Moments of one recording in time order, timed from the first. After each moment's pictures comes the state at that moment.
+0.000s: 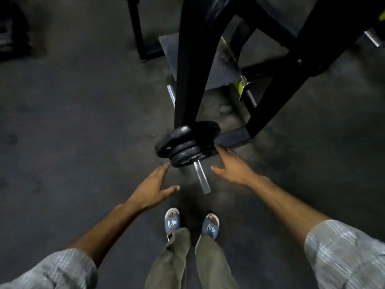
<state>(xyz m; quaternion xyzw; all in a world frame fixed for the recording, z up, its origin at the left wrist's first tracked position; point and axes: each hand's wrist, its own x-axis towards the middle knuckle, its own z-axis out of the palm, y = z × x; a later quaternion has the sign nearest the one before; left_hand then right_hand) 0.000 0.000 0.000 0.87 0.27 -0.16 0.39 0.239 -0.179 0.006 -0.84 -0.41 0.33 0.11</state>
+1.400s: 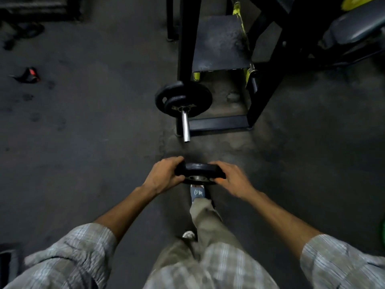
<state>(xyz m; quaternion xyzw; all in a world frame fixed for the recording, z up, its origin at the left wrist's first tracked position) -0.039 -0.250 0.063 0.89 0.31 -0.05 0.33 0.174 -0.420 0.041 -0.76 -0.50 0.36 0.21</state>
